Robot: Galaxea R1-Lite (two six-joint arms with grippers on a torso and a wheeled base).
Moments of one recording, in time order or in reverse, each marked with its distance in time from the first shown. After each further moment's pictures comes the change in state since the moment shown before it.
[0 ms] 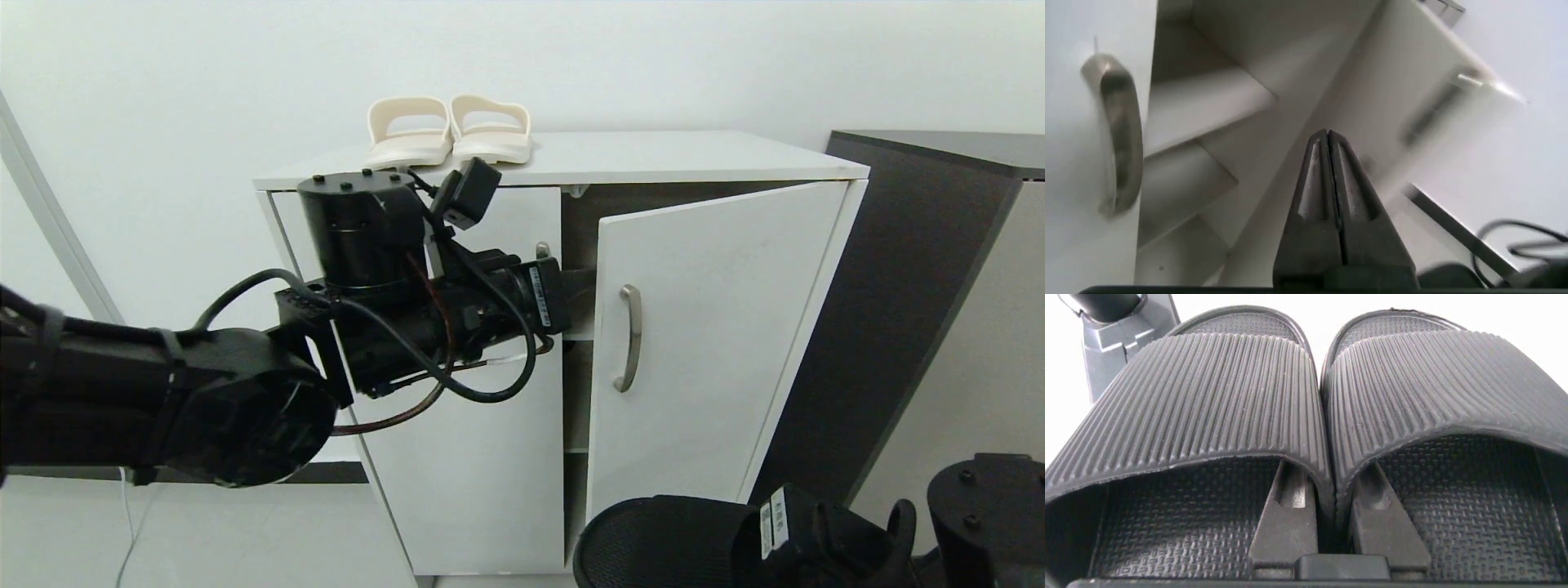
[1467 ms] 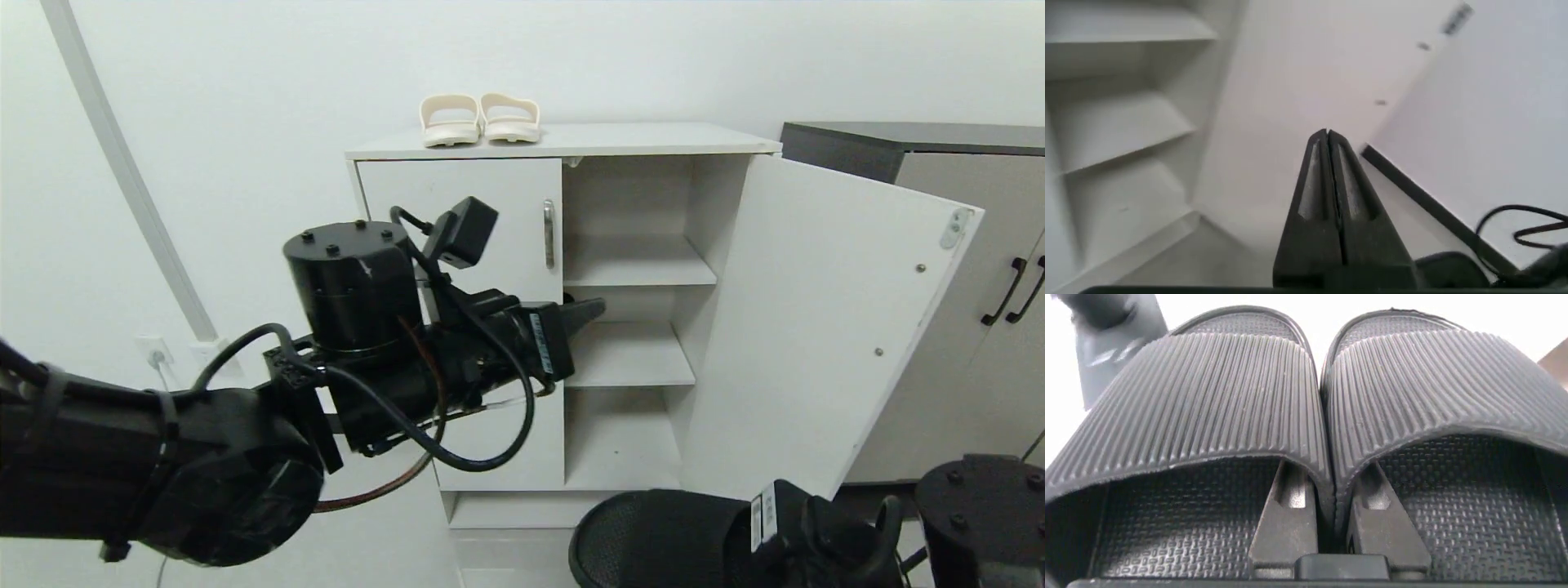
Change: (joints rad) left arm -0.051 -0.049 0.191 -0.157 0.083 0.011; right arm -0.002 0.037 0.003 -0.062 -0.010 0.010
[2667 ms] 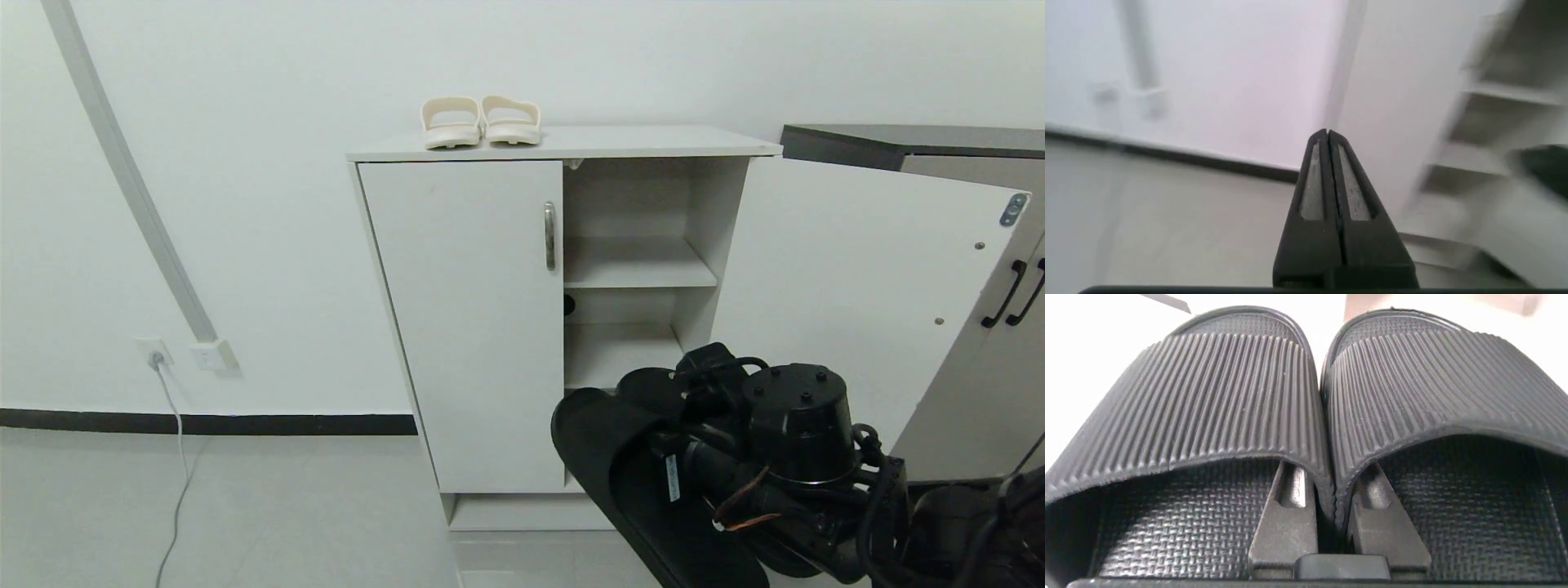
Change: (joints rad) left arm 0.589 -1.435 0.525 0.980 0.488 0.291; right arm -0.149 0.357 -0.251 -0.210 -0.503 0.188
